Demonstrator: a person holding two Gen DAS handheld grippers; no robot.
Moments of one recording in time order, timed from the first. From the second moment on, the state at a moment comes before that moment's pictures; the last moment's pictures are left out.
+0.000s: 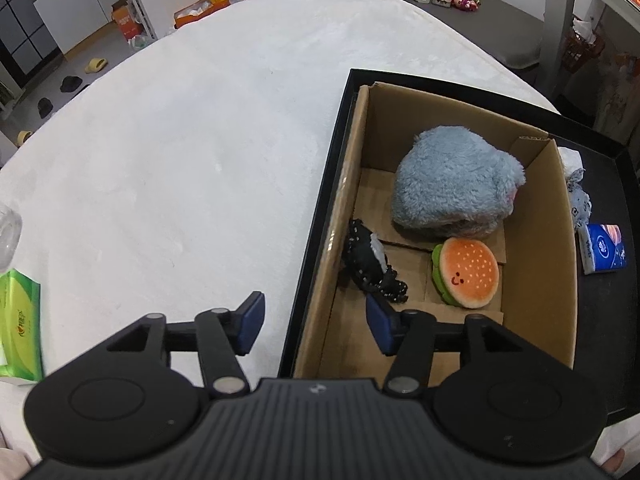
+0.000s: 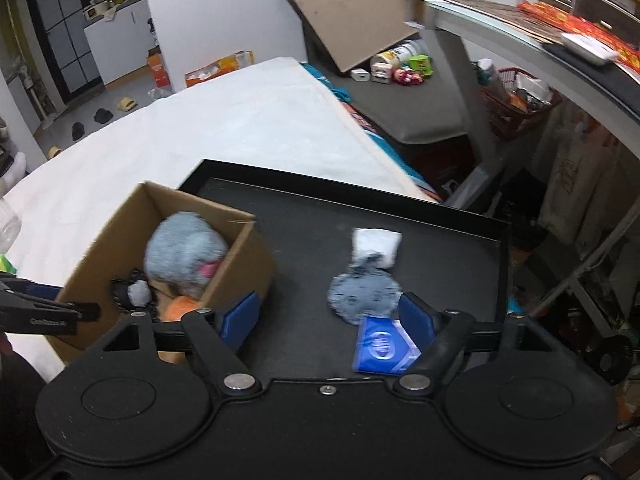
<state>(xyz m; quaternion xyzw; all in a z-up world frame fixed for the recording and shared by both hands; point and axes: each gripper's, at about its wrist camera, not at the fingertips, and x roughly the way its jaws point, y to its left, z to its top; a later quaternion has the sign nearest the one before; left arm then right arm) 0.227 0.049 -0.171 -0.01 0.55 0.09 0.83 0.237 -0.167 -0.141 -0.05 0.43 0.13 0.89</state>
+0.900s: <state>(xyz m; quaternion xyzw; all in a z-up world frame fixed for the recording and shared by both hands) 0.244 0.011 -0.197 0.06 0.57 0.13 0.81 0.264 -0.215 -0.232 0.00 0.51 0.08 0.86</state>
